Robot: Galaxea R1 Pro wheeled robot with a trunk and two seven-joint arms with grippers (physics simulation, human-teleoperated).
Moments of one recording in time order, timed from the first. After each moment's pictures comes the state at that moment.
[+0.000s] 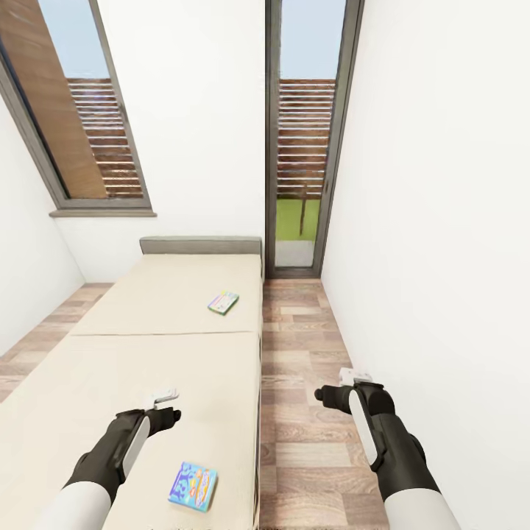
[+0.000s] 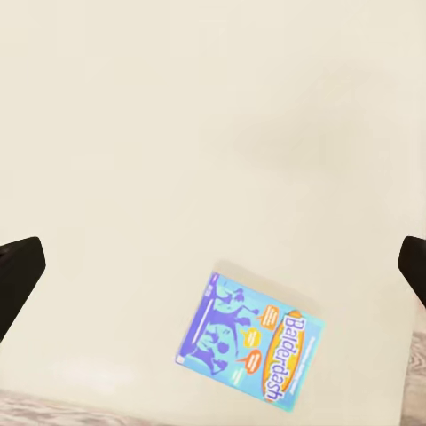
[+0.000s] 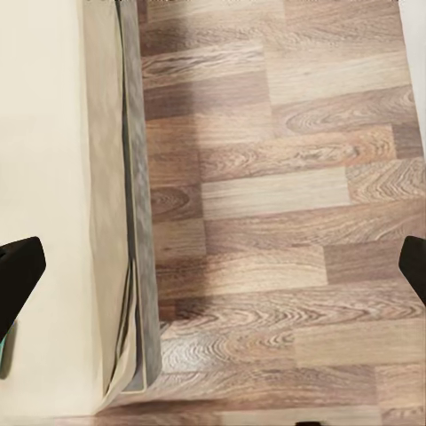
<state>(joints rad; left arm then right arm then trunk) -0.56 0.04 0.16 -0.73 0.06 0.55 0.03 -0.50 0.14 -0.10 -1.15 -0.03 0.89 -0.06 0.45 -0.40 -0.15</state>
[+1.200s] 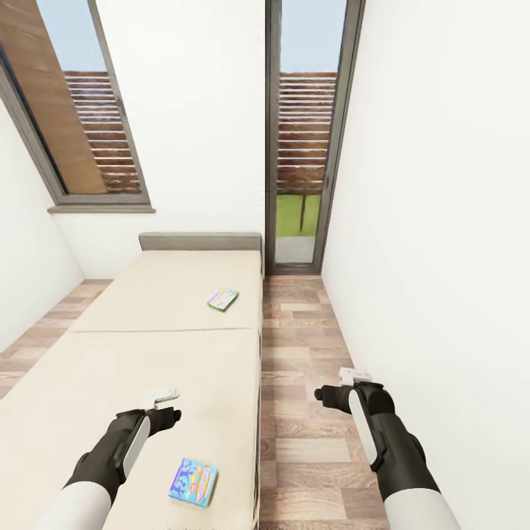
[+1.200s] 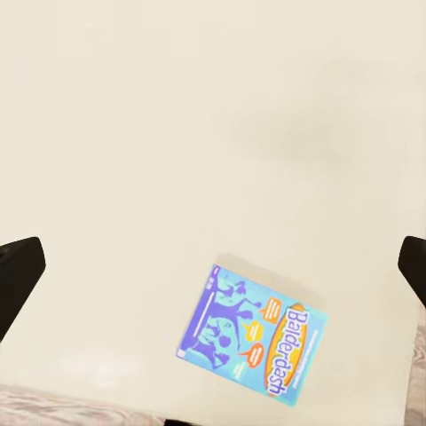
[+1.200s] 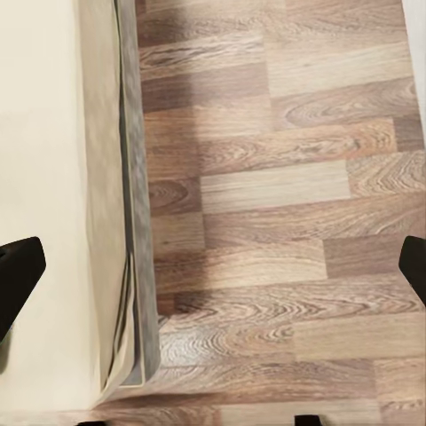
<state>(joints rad) -0.56 0.04 0.16 -0.73 0.06 0.55 0.03 -0.50 0.14 -0.10 -1.15 -0.03 0.89 -0.06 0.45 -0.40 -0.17</state>
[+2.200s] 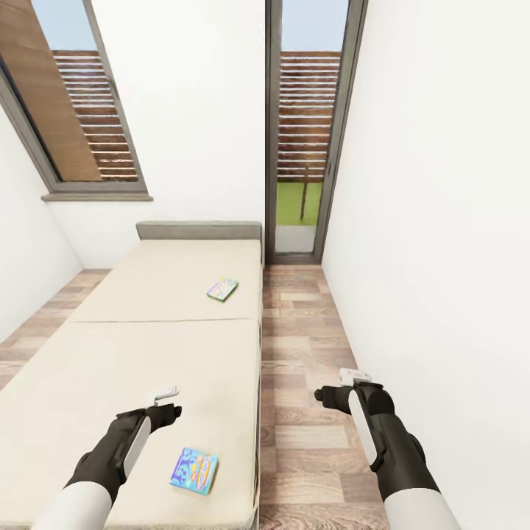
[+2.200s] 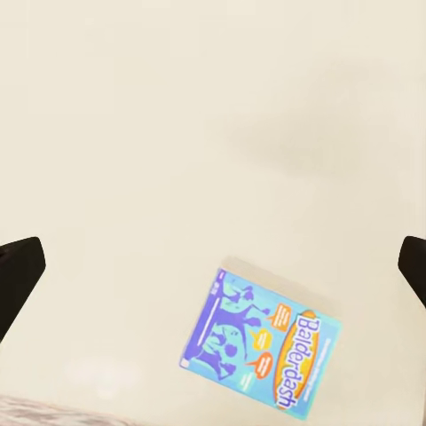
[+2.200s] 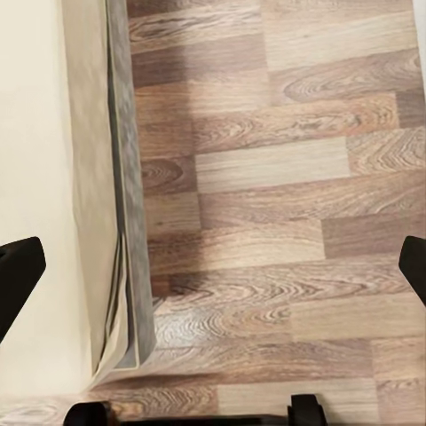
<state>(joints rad) -0.56 0.04 0.16 -0.72 0.06 0.49 0.03 -0.50 0.14 -0.10 -1.14 -0.03 0.89 -0.06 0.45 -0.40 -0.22</state>
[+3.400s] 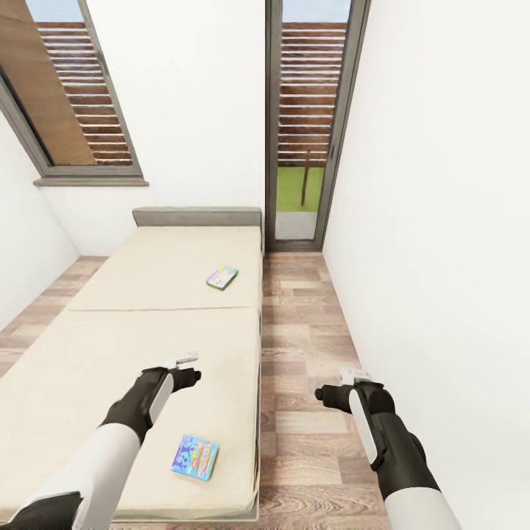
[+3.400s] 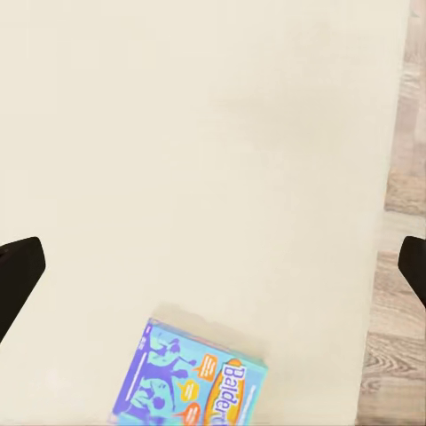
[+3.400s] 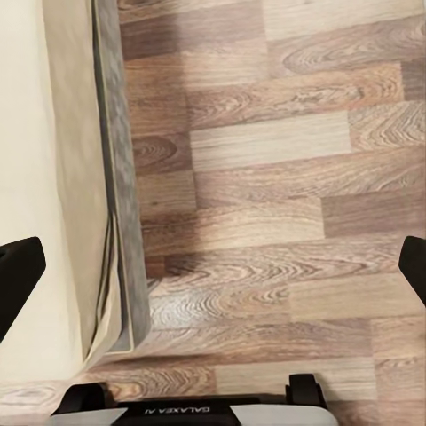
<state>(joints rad) -0.77 -0.02 0.13 -0.60 0.06 0.53 0.06 -0.51 0.14 -0.10 -1.15 -0.03 0.89 -0.06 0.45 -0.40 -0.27</state>
